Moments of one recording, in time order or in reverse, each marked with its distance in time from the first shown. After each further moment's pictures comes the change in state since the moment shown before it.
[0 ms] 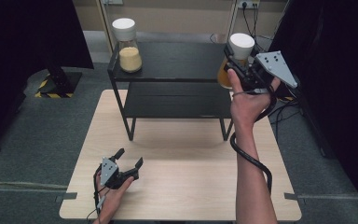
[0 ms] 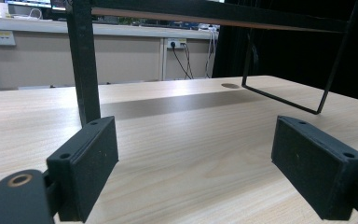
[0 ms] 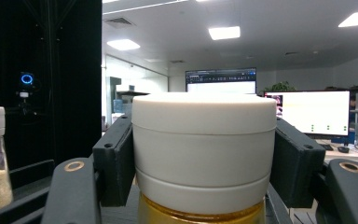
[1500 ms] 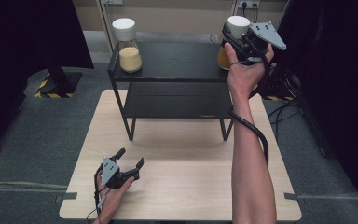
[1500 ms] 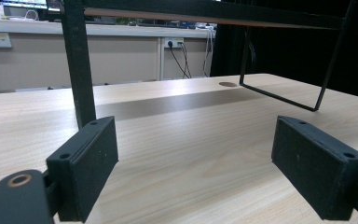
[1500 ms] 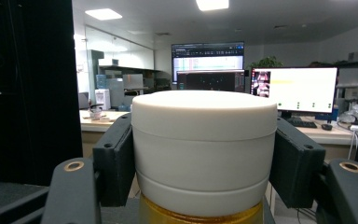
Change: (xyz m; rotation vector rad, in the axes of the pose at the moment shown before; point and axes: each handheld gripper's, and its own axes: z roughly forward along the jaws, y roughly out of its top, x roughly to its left) left arm 0.000 0.001 0.001 0.003 -0.009 0.014; right arm -0.012 0.020 0.074 0.124 -0.064 -0.009
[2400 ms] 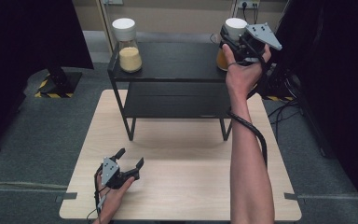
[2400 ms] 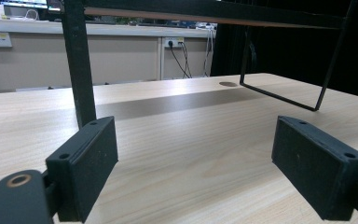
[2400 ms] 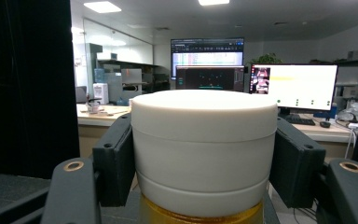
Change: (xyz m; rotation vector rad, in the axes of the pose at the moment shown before) left arm 0.000 0.000 0.000 0.002 0.001 0.001; right arm 0.003 -0.004 0.005 0.017 -0.005 -0.027
